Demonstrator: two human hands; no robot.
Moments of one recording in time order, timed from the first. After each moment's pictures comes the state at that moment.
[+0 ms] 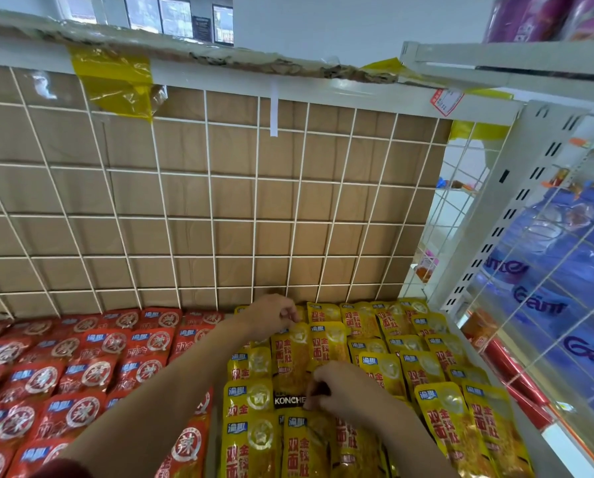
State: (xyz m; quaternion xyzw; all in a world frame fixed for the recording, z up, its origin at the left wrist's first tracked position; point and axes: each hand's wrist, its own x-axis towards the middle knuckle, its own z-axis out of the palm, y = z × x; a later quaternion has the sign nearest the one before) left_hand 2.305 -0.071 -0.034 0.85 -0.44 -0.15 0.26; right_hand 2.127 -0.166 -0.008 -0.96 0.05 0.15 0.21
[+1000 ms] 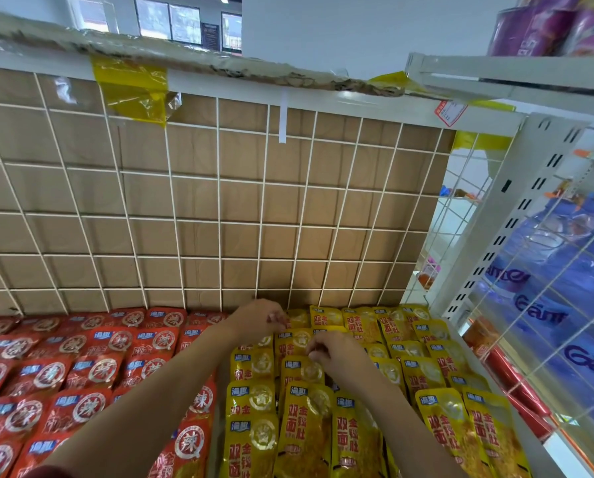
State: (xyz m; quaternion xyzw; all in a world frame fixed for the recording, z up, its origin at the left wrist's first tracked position) left_hand 2.313 -0.048 -0.038 0.85 -0.43 -0.13 0.26; right_hand 2.161 -0.180 -0.018 -0.96 0.11 0.00 0.26
